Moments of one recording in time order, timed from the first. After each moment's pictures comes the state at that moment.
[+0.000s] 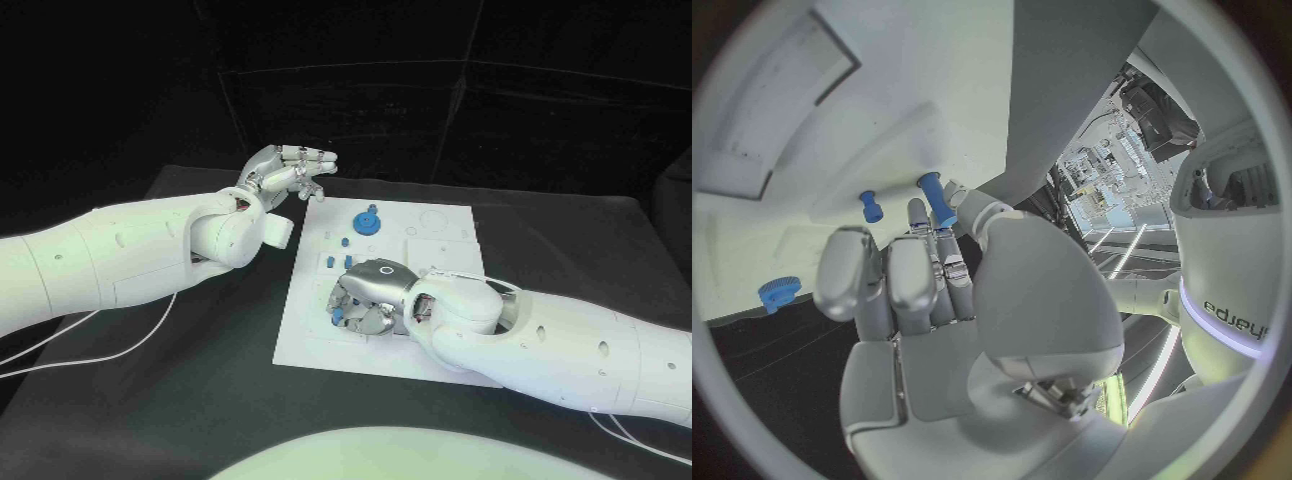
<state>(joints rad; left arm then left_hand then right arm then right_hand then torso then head) 1.28 -0.78 -0.18 1.36 0.05 -0.25 0.49 1.29 -0.04 0.42 -0.13 0.05 1.01 0.17 0.17 0.07 1.04 0.10 0.36 0.07 1.28 0.01 1.11 0.66 0.18 1.21 0.11 0.66 0.67 1.03 -0.57 -0.06 1.63 -1.71 -0.18 -0.13 1.36 -0.13 0.43 0.02 0.09 1.03 0.17 0.06 0.07 1.15 0.10 0.06 0.06 1.47 0.01 1.27 0.99 0.09 1.36 0.11 1.32 1.21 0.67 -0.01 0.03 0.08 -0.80</state>
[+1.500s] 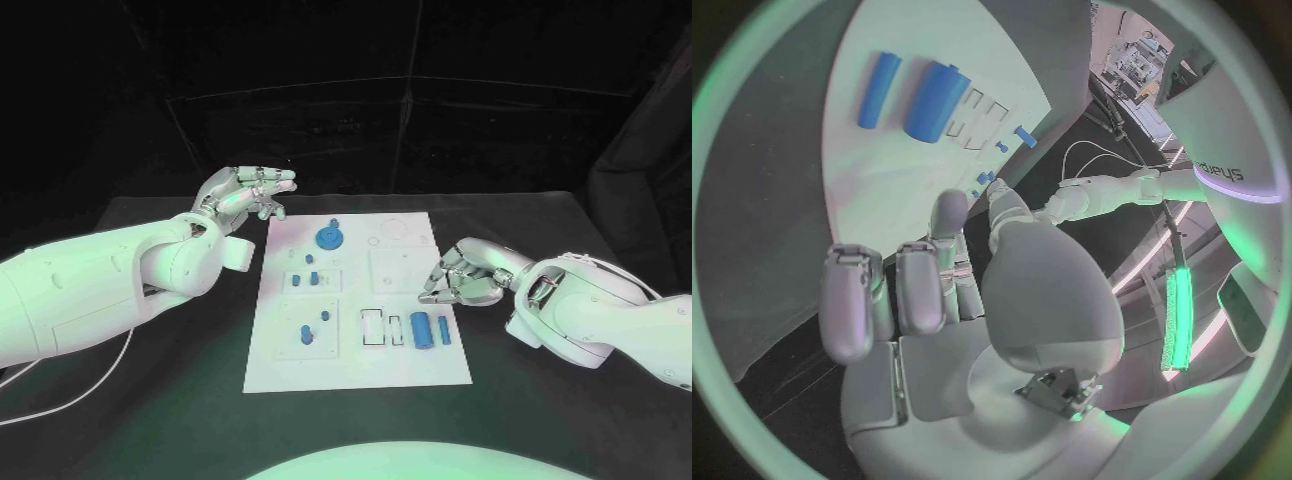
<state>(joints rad) 1.28 -0.80 -0.18 1.37 0.05 -0.24 0.49 1.29 -0.04 0.42 -0.13 0.05 1.01 0.17 0.17 0.07 1.04 0.10 0.36 0.07 1.28 0.01 1.11 0.65 0.18 1.20 0.11 0.66 0.67 1.09 -1.11 -0.06 1.84 -1.24 -0.32 -0.21 1.23 -0.10 -0.06 0.23 0.23 1.08 0.08 0.24 0.14 1.41 0.00 0.90 0.77 1.47 -0.06 1.38 1.19 0.05 1.47 0.05 1.49 1.31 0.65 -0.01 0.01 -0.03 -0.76</state>
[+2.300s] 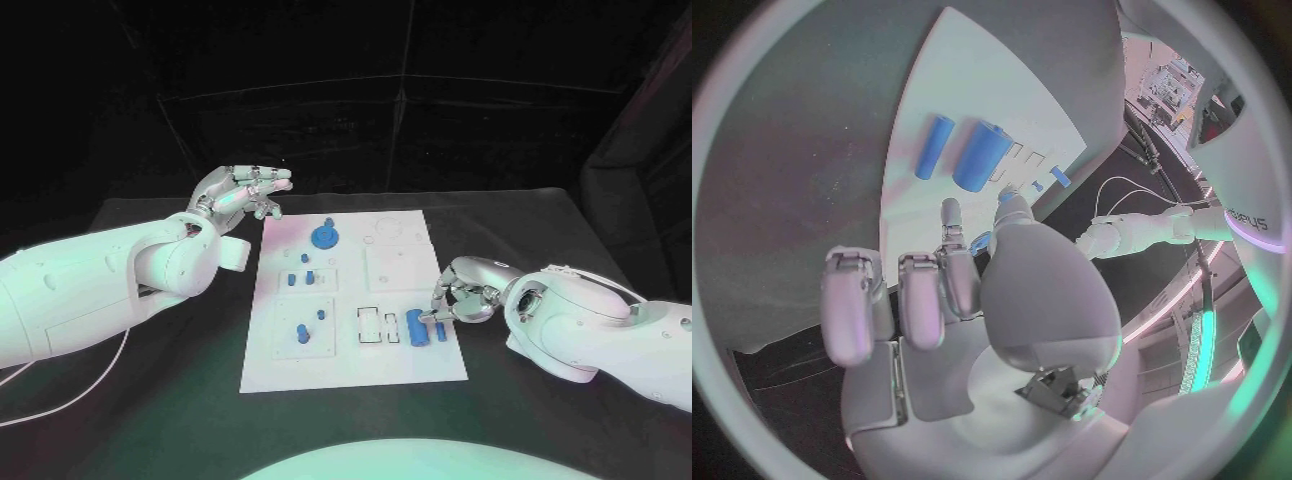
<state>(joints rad) 1.28 -0.81 -0.19 1.38 0.05 -0.24 0.49 1.29 -0.04 0.42 -0.12 0.05 1.01 0.17 0.17 0.07 1.04 0.10 0.36 0.07 1.28 0.01 1.11 0.65 0.18 1.20 0.11 0.66 0.67 1.05 -1.09 -0.06 1.88 -1.42 -0.26 -0.45 1.24 -0.07 -0.19 0.29 0.24 1.01 0.08 0.33 0.24 1.46 0.01 1.35 1.31 1.47 -0.07 1.49 1.31 0.03 1.47 0.05 1.52 1.31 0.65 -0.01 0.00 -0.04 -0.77</state>
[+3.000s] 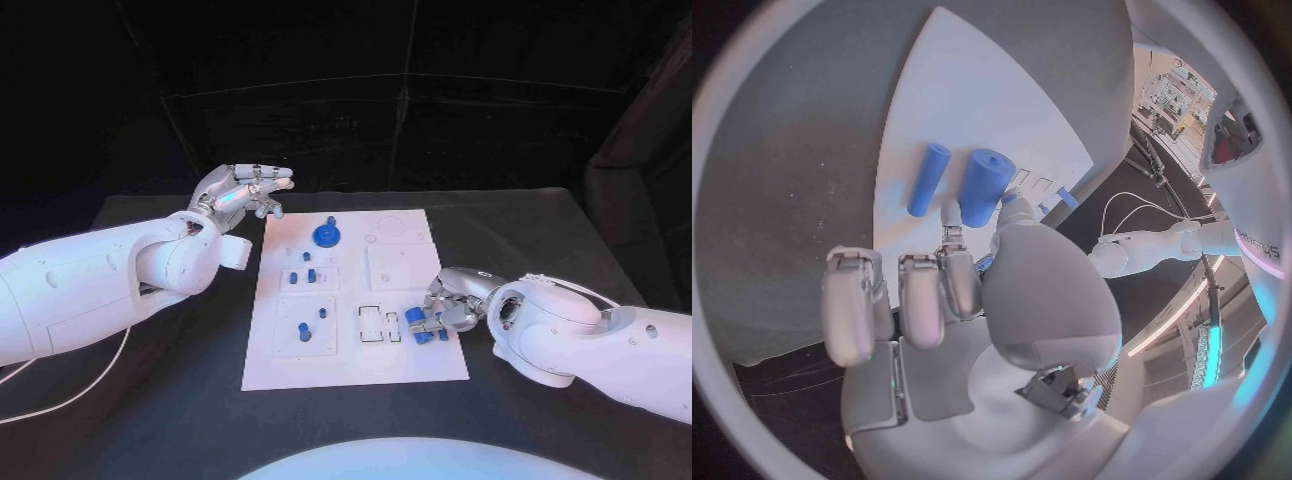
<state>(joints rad) 1.28 -0.81 -0.19 1.38 0.05 -0.24 0.49 1.29 -0.04 0.42 -0.12 0.05 1.01 0.17 0.17 0.07 1.04 0.10 0.36 0.07 1.28 0.01 1.11 0.65 0.18 1.21 0.11 0.66 0.67 1.02 -1.00 -0.06 1.83 -1.47 -0.23 -0.50 1.21 -0.07 -0.20 0.29 0.24 0.99 0.09 0.33 0.25 1.46 0.01 1.36 1.31 1.46 -0.06 1.50 1.31 0.03 1.47 0.05 1.53 1.31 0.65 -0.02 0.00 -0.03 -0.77</state>
